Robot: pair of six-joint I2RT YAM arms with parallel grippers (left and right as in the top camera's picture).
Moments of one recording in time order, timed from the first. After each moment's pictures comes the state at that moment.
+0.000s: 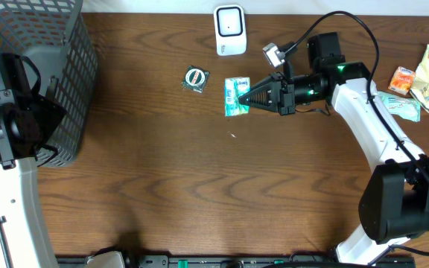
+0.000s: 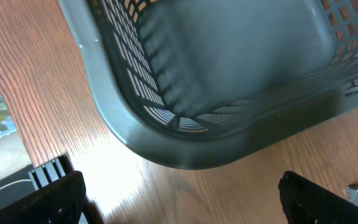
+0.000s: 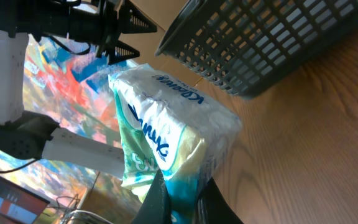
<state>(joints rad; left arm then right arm) 0.25 1.33 1.71 -1.52 -0.35 -0.78 0.18 1.83 1.46 -0.82 -1.53 -0.36</state>
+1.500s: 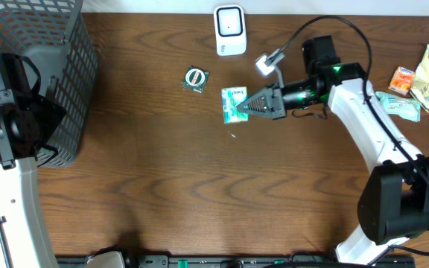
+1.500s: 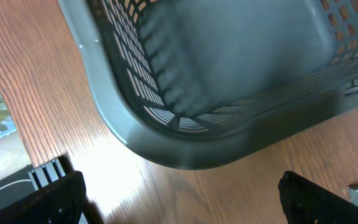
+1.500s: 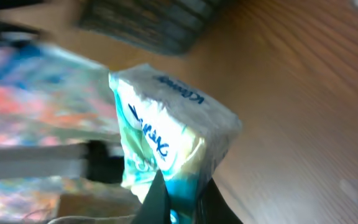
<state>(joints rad) 0.25 1.33 1.71 -1.52 -0.35 -0.78 0.22 1.83 1.46 -0.90 -1.08 -0.21</state>
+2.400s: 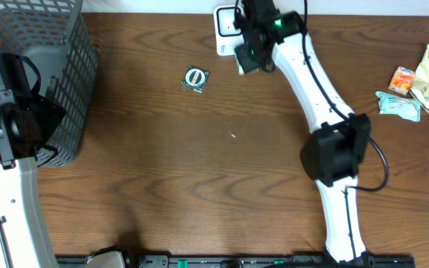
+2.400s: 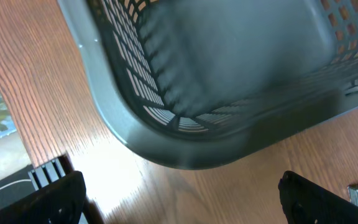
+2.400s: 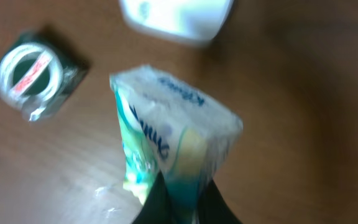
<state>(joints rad) 0.25 1.33 1.71 -1.52 -0.35 -0.78 0.38 2.41 2.44 -1.17 0.06 -0.05</state>
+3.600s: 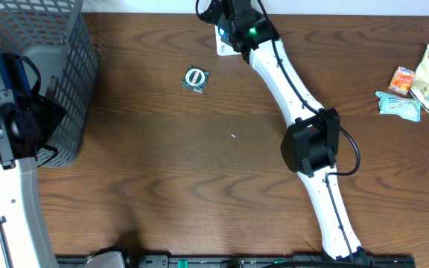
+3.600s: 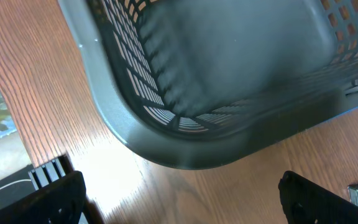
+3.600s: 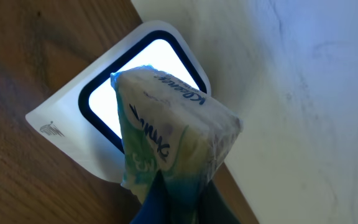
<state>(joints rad) 0.25 1.33 1.71 -1.52 -0.35 -0.78 0.43 2.61 2.58 -0.73 0.32 -0.75</state>
